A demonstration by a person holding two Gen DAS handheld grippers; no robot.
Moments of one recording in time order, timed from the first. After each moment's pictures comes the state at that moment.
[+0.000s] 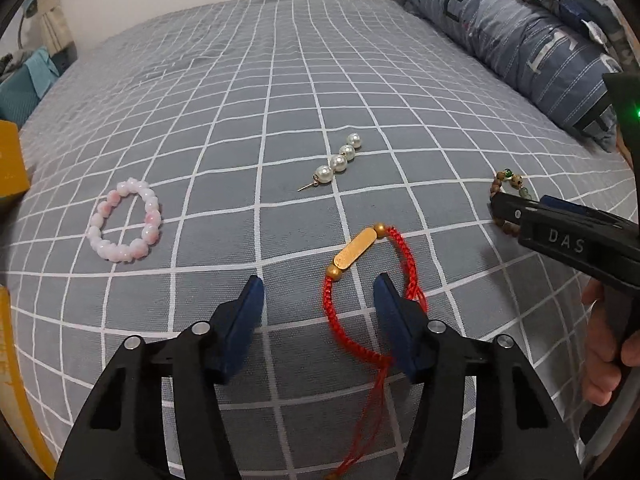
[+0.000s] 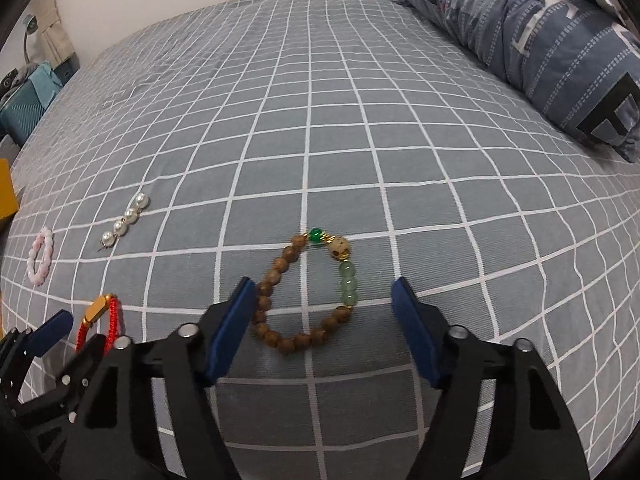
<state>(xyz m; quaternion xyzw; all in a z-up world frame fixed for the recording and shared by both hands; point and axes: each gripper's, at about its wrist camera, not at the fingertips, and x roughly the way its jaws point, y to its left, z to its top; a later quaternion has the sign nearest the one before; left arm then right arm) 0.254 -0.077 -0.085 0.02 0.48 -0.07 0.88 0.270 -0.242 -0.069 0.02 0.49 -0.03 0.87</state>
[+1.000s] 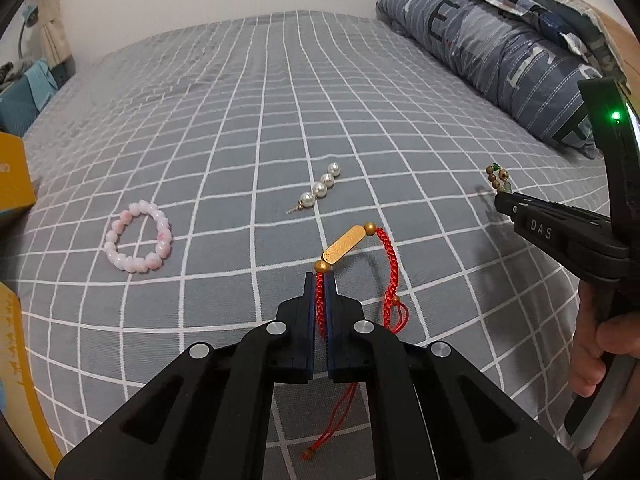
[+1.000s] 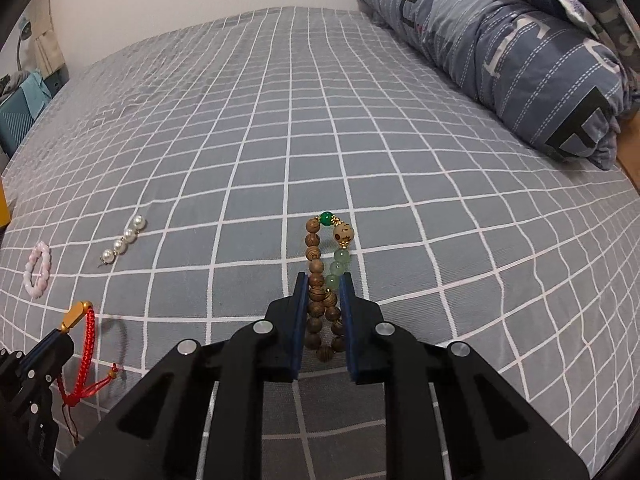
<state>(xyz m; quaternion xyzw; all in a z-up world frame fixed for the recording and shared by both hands) 0.232 -0.075 -0.053 0.02 0.44 -0.09 0.89 0.258 -0.249 -0.044 0.01 0.45 -0.07 0.89</state>
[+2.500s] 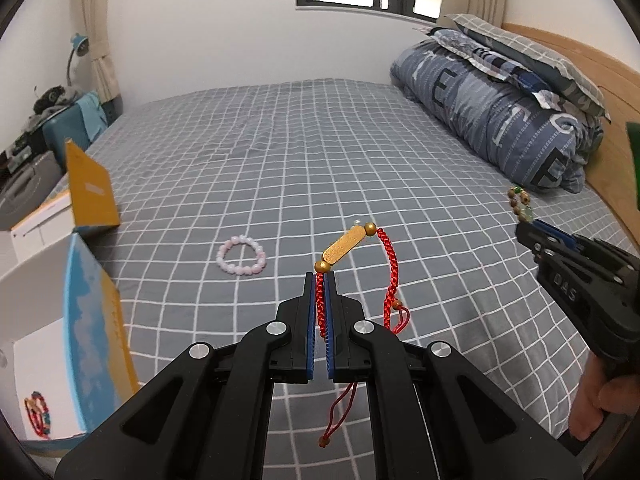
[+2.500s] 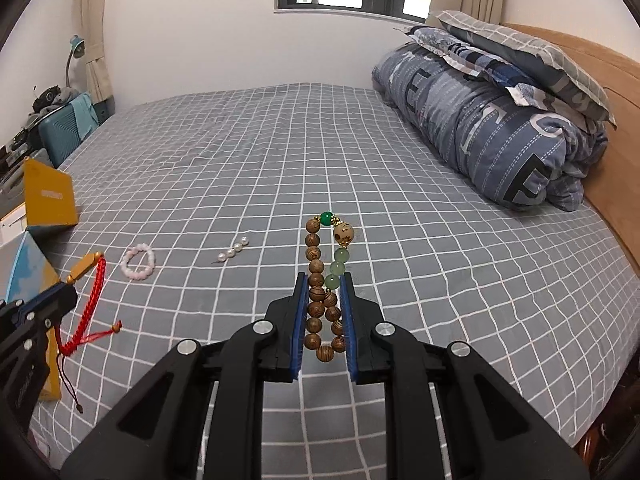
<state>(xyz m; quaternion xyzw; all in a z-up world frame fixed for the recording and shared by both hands) 0.121 -0.033 0.054 0.01 0.36 -0.04 0.93 0.118 -0.202 0.068 -0.01 0.35 -0.04 0.94</state>
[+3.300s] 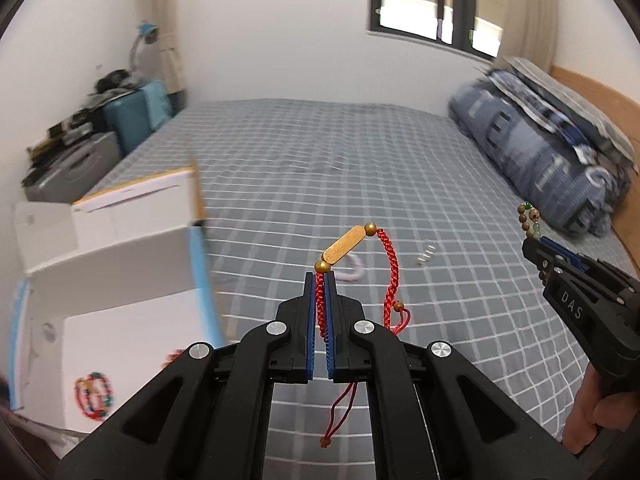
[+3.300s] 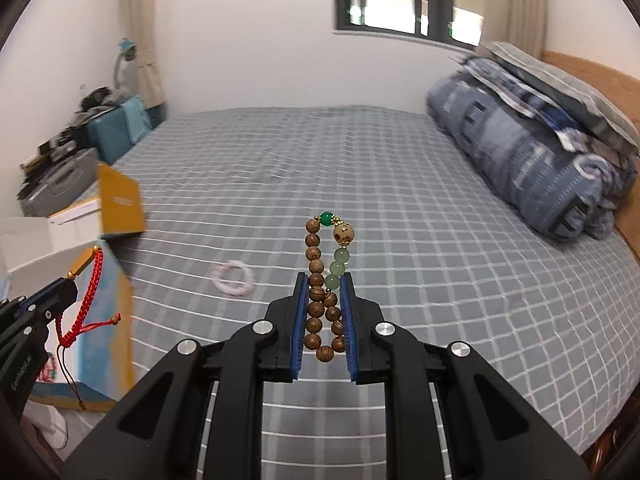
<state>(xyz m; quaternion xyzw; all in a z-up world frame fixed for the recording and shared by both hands) 0.067 0.081 0.110 -0.03 0.33 0.04 0.94 0.093 -0.087 0.119 -0.01 0.32 0.04 0.95</state>
